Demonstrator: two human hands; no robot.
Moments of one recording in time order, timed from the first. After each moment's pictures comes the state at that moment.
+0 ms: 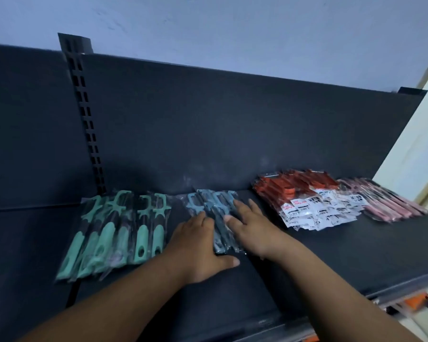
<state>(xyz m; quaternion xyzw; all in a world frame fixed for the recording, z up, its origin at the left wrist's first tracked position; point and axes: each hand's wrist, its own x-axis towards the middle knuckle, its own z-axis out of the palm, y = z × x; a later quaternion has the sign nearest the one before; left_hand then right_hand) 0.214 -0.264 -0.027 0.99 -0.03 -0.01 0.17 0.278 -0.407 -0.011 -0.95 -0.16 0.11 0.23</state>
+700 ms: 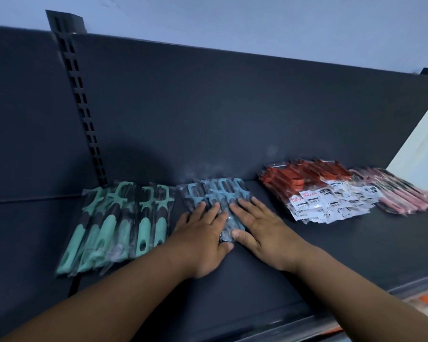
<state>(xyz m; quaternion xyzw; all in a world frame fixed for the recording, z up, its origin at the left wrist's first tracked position) 0.220 -0.260 -0.032 0.99 -0.07 -0.07 0.10 0.284 -0.435 -0.037 -0.94 -0.34 0.06 0.09</state>
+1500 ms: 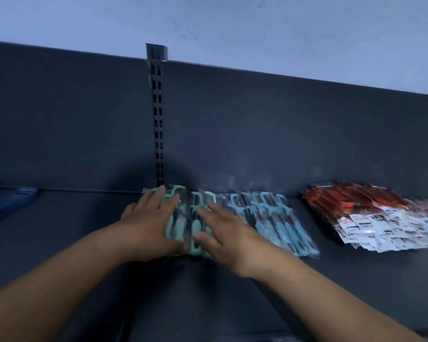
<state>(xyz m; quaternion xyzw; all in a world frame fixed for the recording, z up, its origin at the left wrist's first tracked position) 0.154 -0.124 0.000 0.99 0.12 -0.06 0.07 0.225 -0.304 -0.004 -0.88 -0.43 0.08 0.17</state>
